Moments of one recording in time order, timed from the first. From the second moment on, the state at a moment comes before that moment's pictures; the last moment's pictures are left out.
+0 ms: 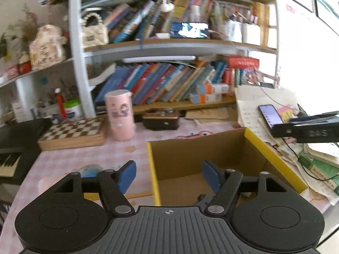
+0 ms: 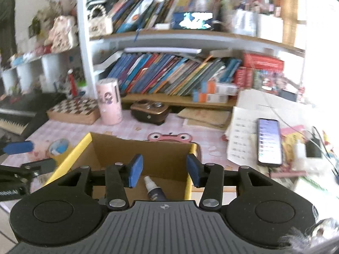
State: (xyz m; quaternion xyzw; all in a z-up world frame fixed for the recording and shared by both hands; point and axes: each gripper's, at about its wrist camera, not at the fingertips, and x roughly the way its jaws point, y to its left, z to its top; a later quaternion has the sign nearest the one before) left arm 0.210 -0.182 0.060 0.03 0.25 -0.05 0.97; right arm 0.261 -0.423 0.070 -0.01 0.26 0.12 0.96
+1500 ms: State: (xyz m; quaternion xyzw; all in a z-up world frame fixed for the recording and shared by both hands) left arm 0.051 -0.057 -0.005 0.06 0.32 -0.11 0.94; right arm 0.044 -0.259 -0.014 0.04 0.36 0.04 0.93
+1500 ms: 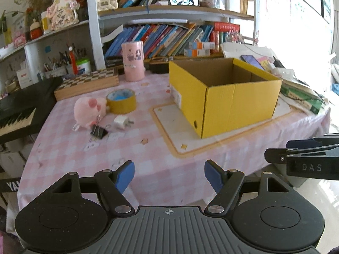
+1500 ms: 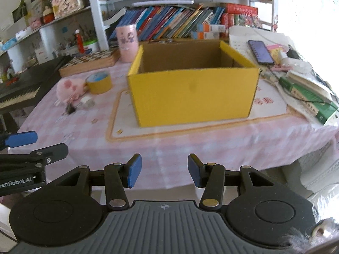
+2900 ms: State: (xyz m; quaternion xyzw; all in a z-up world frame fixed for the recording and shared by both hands) left arm 0.017 0.036 -0.003 0.03 0.31 -0.02 0.95; right arm 0.038 -0.143 -0.008 -0.01 0.34 0.15 0.93
